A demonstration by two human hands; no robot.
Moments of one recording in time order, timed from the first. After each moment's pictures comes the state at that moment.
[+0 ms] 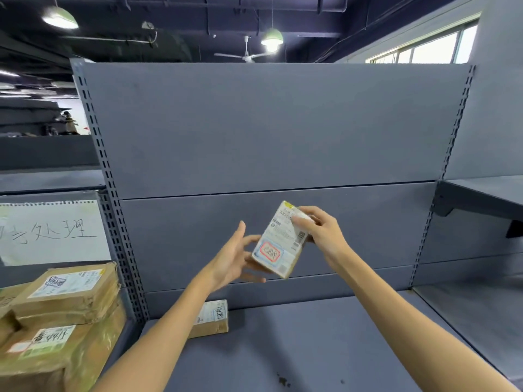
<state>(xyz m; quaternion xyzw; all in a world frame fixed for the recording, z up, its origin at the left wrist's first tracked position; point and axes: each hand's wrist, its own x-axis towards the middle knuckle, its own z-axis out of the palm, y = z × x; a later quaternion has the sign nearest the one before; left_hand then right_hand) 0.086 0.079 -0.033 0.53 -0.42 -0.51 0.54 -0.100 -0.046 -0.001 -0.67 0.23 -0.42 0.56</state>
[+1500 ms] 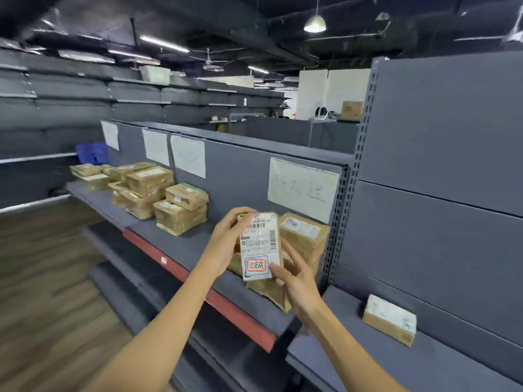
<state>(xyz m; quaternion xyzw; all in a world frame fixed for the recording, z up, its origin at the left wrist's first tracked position) 0.203 0.475 -0.034 0.63 -0.20 0.00 0.75 0.141 0.310 -0.107 -0.64 -0.04 -0.10 0.76</state>
